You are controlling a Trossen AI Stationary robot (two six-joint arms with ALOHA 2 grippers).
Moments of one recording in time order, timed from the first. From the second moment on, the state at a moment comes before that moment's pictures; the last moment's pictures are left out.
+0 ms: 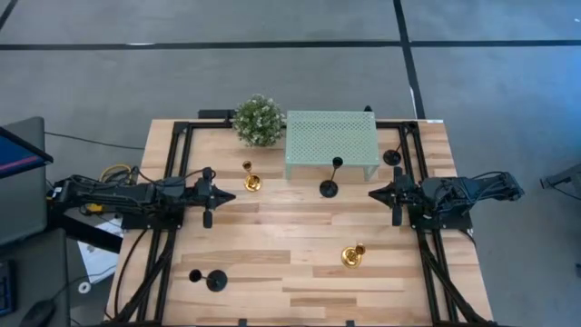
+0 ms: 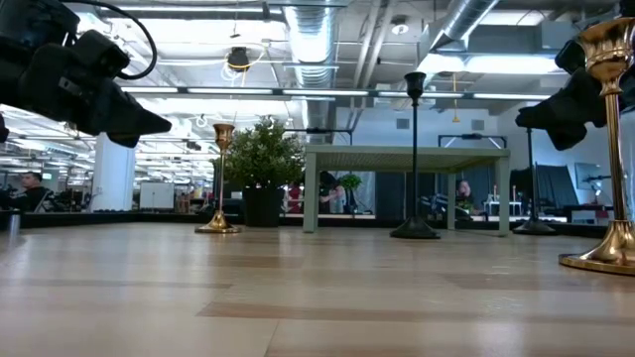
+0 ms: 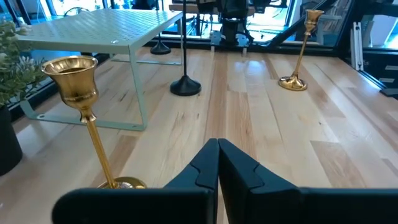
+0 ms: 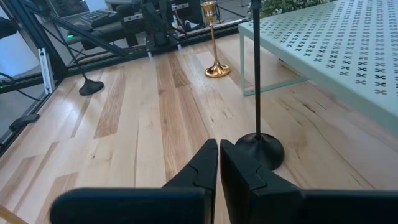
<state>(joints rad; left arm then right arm) -0.04 0.15 0.01 0.09 -0.13 -0.01 0.21 0.00 0.14 -0.43 0.37 0.29</state>
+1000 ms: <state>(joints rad) -0.04 0.15 0.01 0.12 -0.13 -0.01 0.21 0.00 0.14 -0.43 0.37 0.29</state>
